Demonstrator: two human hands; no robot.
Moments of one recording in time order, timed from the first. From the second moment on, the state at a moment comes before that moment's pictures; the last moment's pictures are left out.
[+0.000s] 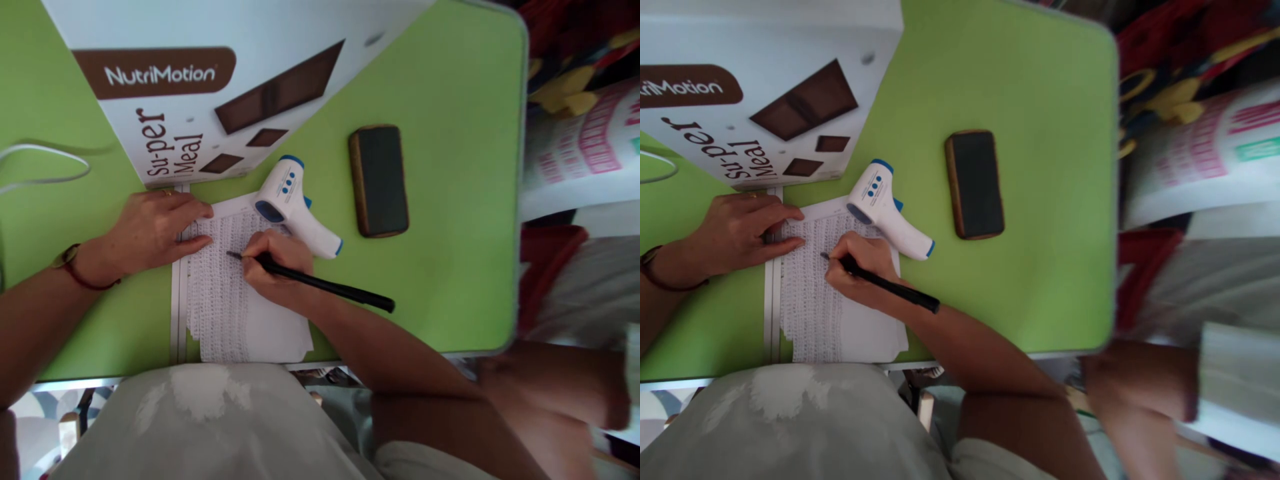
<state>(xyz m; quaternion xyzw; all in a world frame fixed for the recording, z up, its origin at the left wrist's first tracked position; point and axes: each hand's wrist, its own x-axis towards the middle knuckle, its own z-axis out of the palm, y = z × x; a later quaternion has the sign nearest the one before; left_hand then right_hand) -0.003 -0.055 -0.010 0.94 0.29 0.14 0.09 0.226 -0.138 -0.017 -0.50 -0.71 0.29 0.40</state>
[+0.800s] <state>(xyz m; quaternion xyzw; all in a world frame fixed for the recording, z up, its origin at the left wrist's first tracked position) -0.003 -0.054 -0.009 0.94 0.29 0.13 0.08 0.229 -0.139 -0.018 -0.49 -0.72 0.23 0.43</state>
